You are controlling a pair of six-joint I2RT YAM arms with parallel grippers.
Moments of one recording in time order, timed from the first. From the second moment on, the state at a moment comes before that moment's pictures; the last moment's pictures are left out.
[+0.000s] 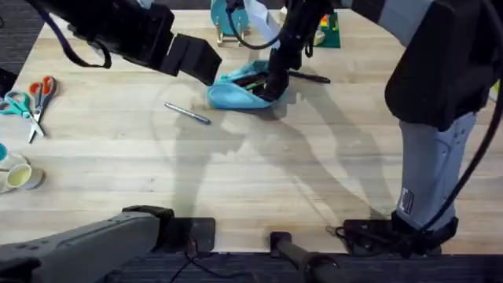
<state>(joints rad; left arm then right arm) -0.09 1.36 1.59 -1.48 0.24 0.26 0.43 2.31 2.10 -1.36 -0.41 -0.90</state>
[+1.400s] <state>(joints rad) -0.09 1.36 1.59 -1.50 0.22 0.22 0.16 1.90 2.17 -1.45 -0.41 -0.50</state>
